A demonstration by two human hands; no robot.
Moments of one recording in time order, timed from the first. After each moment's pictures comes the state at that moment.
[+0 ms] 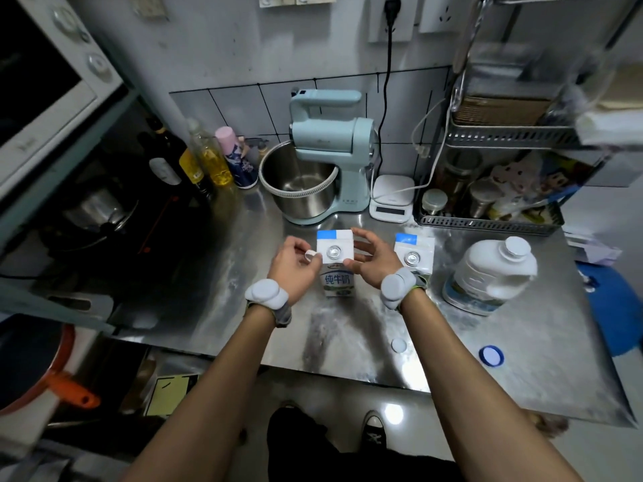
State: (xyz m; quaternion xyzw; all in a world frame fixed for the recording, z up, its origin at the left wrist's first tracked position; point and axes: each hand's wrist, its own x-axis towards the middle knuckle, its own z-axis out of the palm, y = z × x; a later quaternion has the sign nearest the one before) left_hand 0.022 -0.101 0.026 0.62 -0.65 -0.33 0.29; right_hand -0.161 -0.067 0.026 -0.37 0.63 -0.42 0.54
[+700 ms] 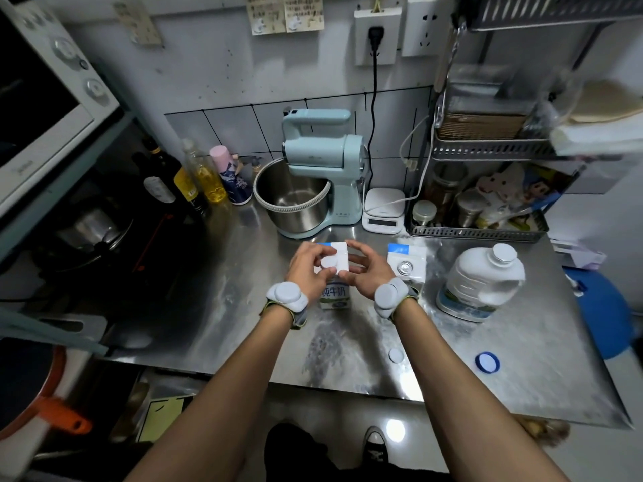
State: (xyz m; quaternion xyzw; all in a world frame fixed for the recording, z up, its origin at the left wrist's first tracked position) left_hand -0.009 -0.102 0.044 0.52 -0.75 -0.32 0.25; right_hand -0.161 -0.066 0.022 -0.35 0.61 -0.44 0.55
